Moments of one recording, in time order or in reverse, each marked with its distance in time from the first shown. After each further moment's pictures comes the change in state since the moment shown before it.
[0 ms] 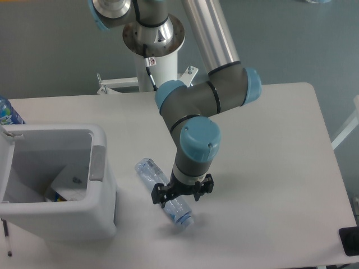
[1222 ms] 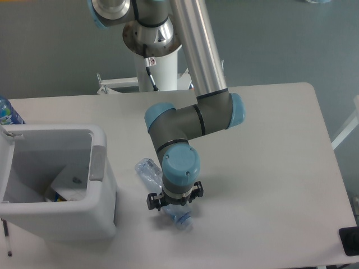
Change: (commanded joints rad) arm -0.045 -0.051 -0.014 0.014 0.114 -0.055
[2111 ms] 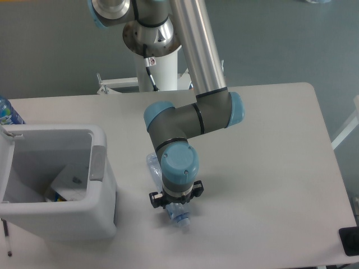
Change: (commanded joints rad) arm 0.000 0.008 -0.005 0.002 0.009 0.003
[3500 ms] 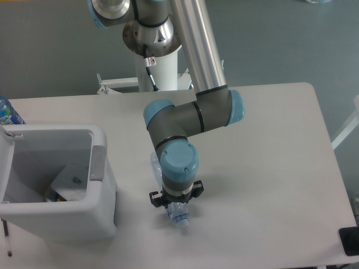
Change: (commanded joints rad) arm 0.015 0.031 0.020 -0.003 -0.005 0.031
